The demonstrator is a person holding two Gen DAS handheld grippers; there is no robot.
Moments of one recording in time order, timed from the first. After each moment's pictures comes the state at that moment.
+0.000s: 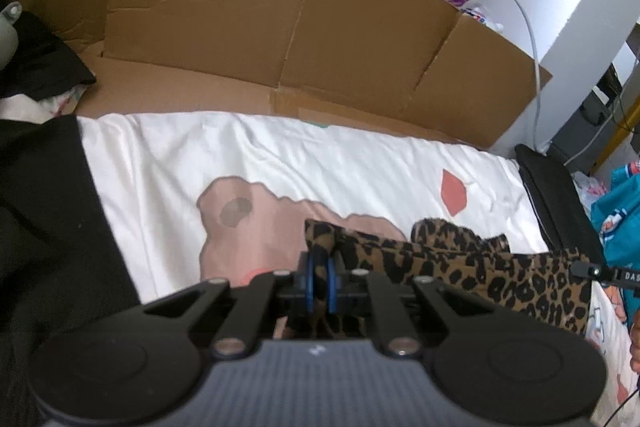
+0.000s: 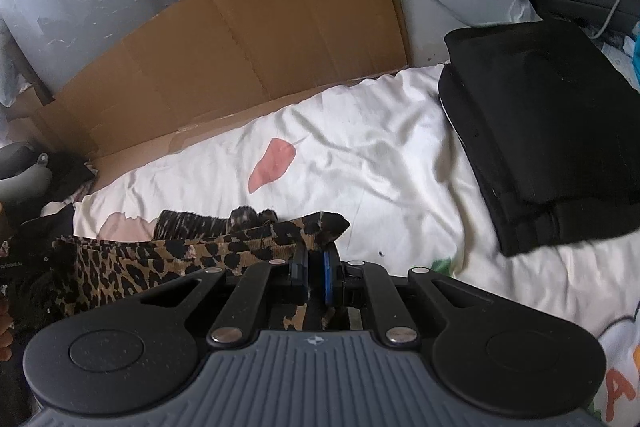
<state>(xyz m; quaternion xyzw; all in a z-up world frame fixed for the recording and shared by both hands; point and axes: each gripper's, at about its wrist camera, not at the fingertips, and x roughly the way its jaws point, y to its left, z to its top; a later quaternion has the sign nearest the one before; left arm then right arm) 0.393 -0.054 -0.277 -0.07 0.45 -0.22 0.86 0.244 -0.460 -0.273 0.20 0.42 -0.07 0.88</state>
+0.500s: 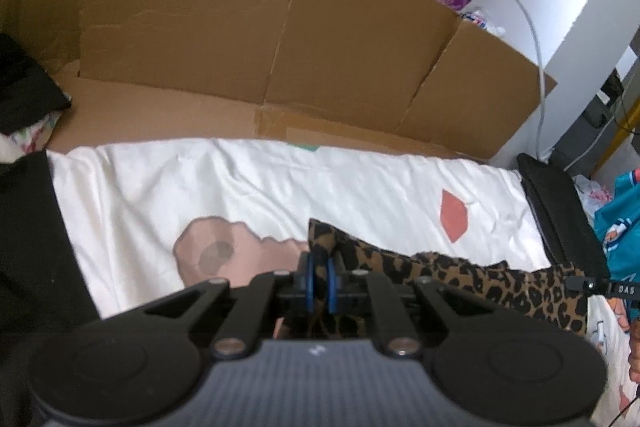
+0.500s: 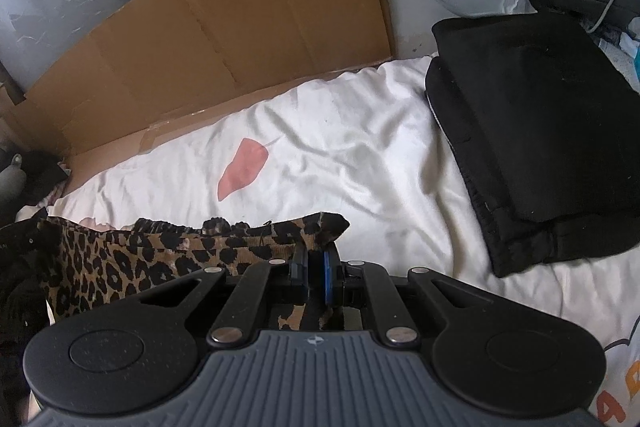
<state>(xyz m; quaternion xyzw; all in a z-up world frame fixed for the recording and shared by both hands) 0.420 -0.076 -0.272 -0.06 0.45 -0.23 0.86 0.267 -0.469 -0.280 0.19 0.44 -0.09 0.87</state>
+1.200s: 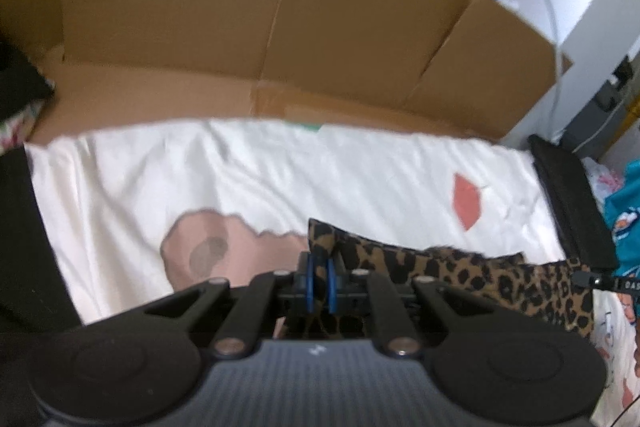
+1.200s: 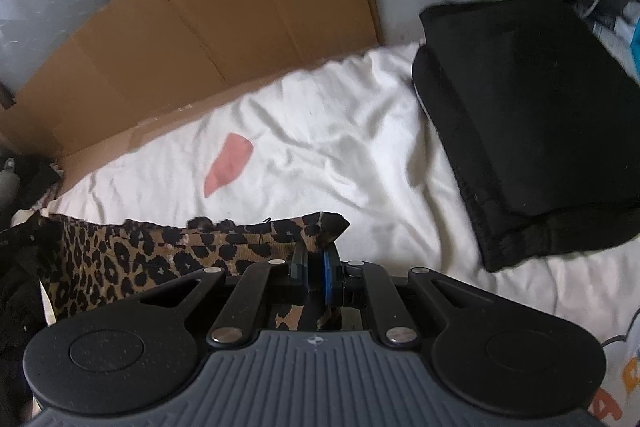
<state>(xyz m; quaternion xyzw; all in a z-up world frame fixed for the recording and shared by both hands) 0.446 -0.092 -0.300 -0.04 0.49 -0.23 0.84 0.277 -0.482 -0.297 0.20 0.47 -0.10 0.85</state>
